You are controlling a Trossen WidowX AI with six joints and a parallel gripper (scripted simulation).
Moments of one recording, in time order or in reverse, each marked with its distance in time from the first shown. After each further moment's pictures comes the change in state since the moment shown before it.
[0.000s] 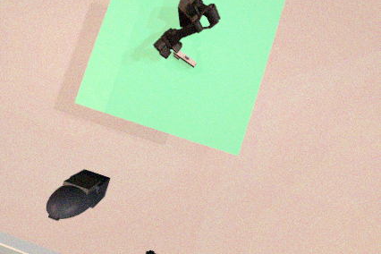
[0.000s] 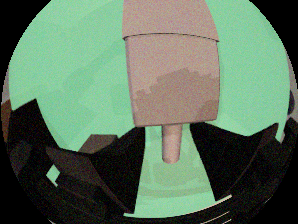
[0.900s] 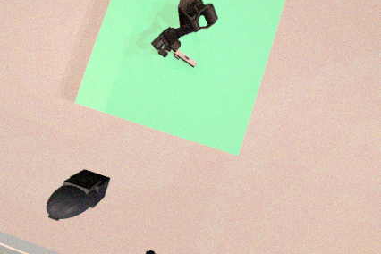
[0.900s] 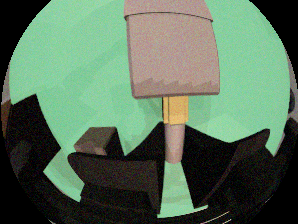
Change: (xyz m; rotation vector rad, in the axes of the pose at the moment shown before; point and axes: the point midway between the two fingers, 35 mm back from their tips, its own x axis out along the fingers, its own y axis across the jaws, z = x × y) arm -0.001 0.001 -0.011 0.006 -0.005 0.003
